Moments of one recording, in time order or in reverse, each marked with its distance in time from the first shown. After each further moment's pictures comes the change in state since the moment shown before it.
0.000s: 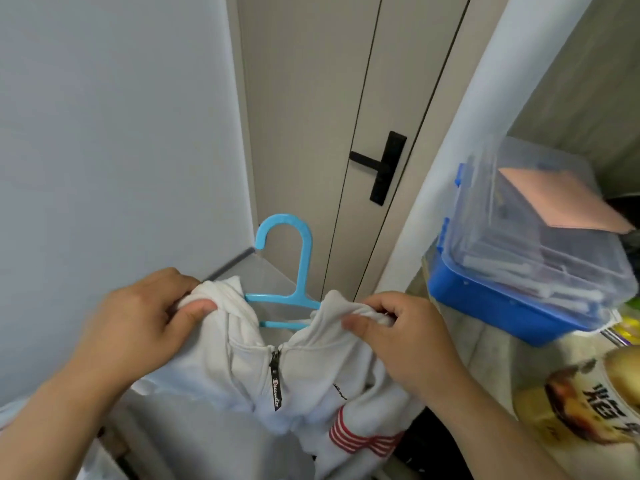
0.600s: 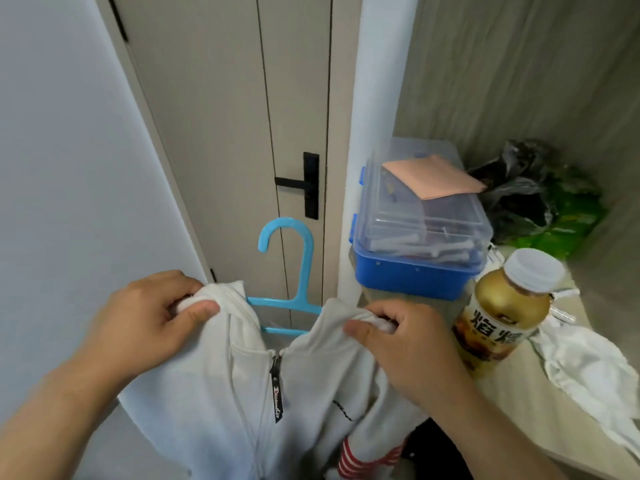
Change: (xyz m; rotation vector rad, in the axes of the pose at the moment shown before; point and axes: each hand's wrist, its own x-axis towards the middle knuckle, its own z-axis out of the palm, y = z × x) left_hand 0.057 0.058 0.006 -0.180 -0.121 0.201; right_hand -0.061 0.008 -0.049 -0.028 0.281 0.118
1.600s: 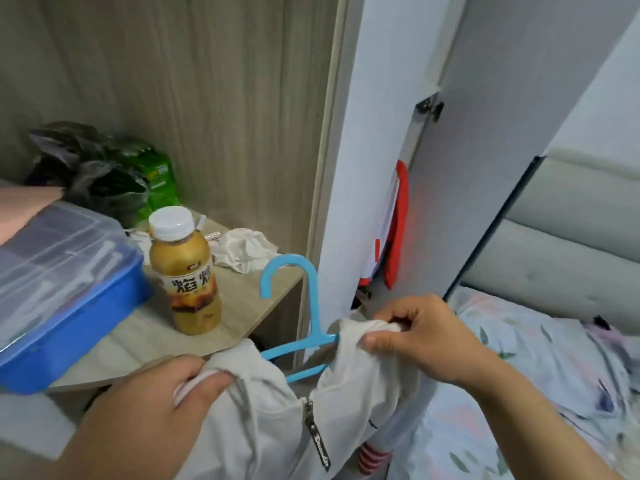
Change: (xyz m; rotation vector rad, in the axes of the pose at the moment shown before) left_hand 0.043 0.162 0.115 -0.435 -0.863 0.640; right_hand -0.239 -0.051 -0.040 -0.104 0.824 0.742
